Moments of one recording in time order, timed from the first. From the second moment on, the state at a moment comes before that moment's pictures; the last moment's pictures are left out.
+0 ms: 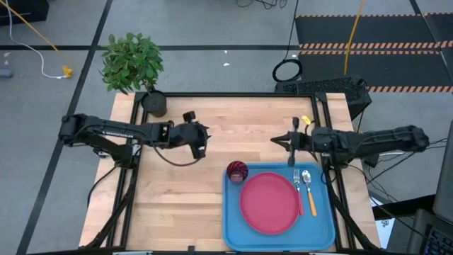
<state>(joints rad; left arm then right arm) 0.03 1.31 0.89 -0.27 -0.42 0.16 0.05 0.68 0.40 0.00 0.24 -0.15</state>
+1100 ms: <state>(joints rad) 0.16 0.80 0.30 0.37 0.01 0.15 -0.10 0.56 0.12 0.29 0.10 -0.17</state>
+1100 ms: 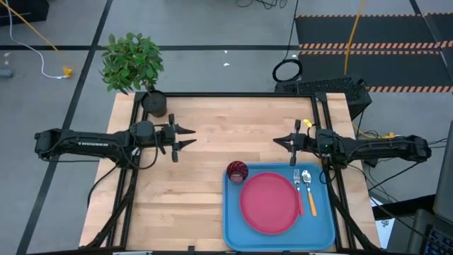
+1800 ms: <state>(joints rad) 0.02 0.80 0.27 0.33 -0.05 0.07 0.07 0.44 0.02 0.51 0.09 -0.20</state>
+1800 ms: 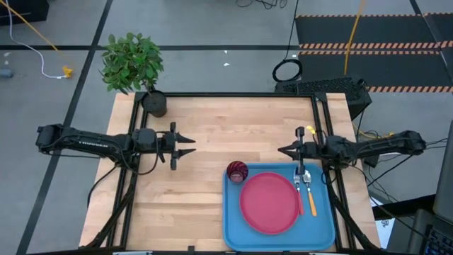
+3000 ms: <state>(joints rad) 0.00 0.76 0.27 0.34 -0.08 0.01 0.07 0.00 0.02 0.06 0.07 -0.23</state>
